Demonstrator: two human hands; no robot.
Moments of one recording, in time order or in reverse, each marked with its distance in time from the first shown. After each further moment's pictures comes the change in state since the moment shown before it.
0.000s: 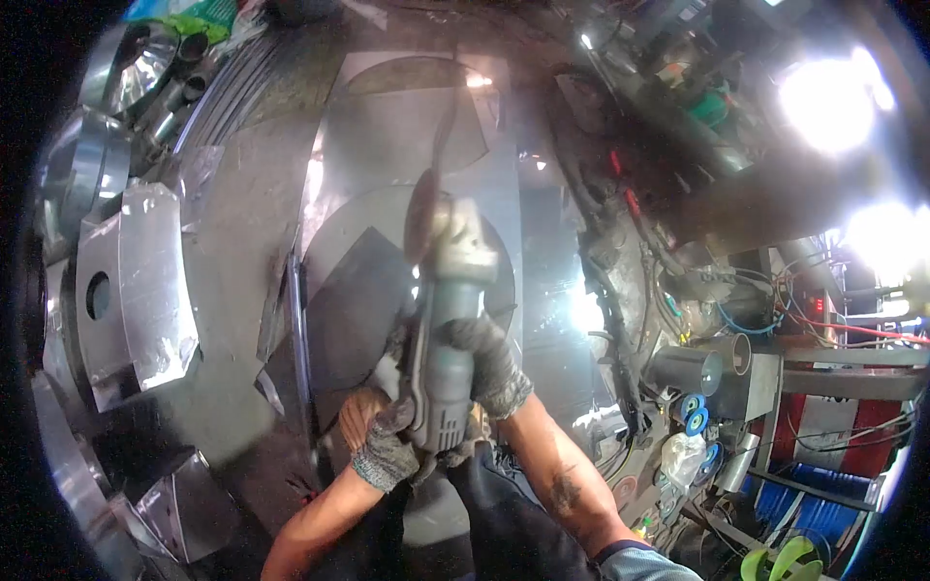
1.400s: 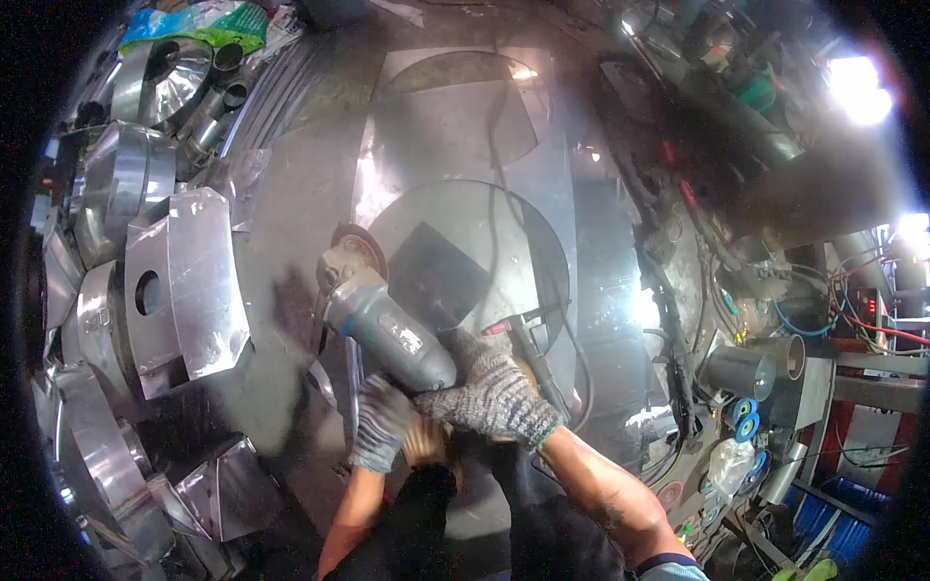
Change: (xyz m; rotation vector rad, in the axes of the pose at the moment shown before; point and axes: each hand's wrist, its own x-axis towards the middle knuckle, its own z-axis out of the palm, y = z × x) left_hand -0.054 0.056 0.010 1.992 0.780 0.058; right_hand -0.022 0.014 0.054 -1.414 0.009 -0.047
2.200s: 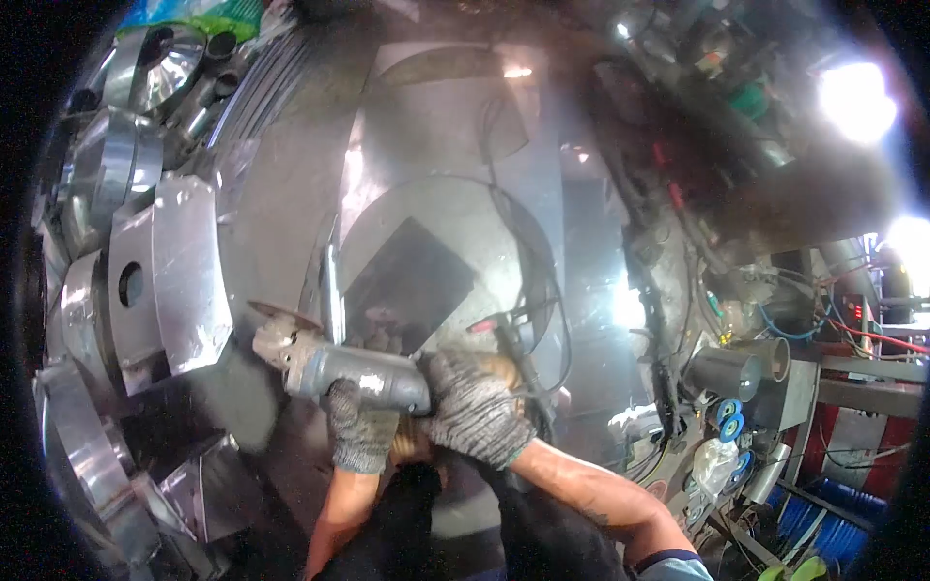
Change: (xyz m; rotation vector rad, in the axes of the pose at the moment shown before) left_hand 0.003 -0.014 0.032 -1.768 0.271 0.036; right_hand -0.011 0.022 0.032 -0.465 0.158 -0.291
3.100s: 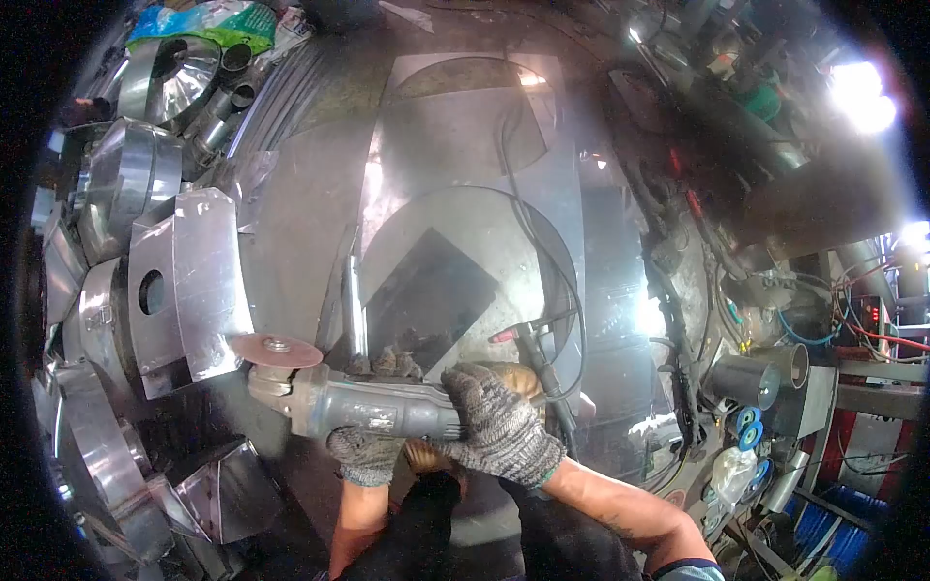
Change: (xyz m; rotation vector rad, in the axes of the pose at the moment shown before) left_hand -0.011 0.011 -0.048 0.363 -0.218 0.041; right_hand -0.016 0.003 -0.008 0.075 0.039 -0.080
